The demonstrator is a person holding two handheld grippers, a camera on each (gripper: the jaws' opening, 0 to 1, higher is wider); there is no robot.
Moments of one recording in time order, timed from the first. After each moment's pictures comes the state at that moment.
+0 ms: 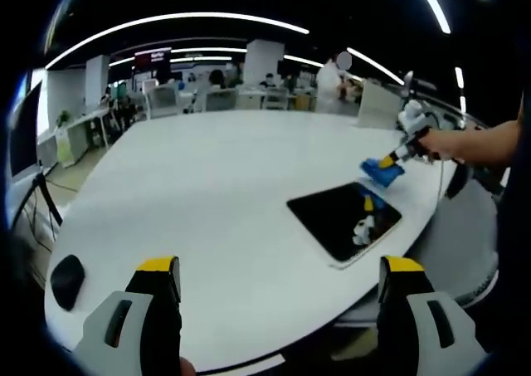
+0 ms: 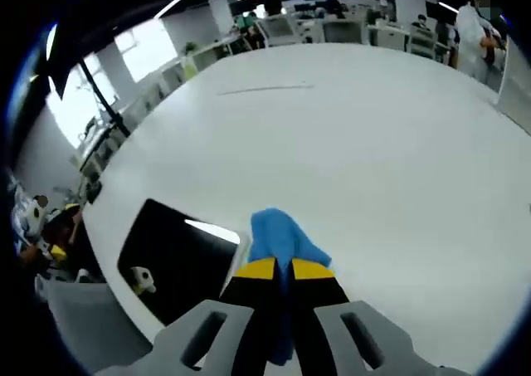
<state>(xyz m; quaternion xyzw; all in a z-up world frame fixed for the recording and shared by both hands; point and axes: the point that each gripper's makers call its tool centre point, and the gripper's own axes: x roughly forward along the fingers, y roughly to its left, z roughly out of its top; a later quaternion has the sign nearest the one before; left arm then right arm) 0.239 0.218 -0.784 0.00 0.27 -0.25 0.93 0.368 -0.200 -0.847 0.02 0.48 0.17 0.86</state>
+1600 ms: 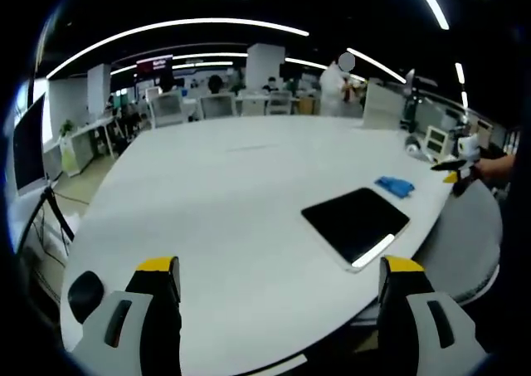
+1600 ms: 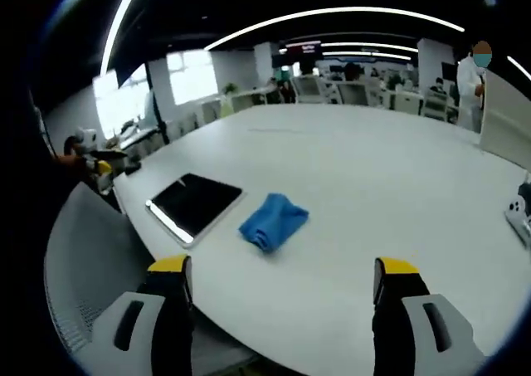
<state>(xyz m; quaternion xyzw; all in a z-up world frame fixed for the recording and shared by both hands) 0.248 0.239 -0.762 0.02 0.26 -0.24 0.94 0.255 -0.283 -0.798 -0.01 0.30 0.27 0.92</state>
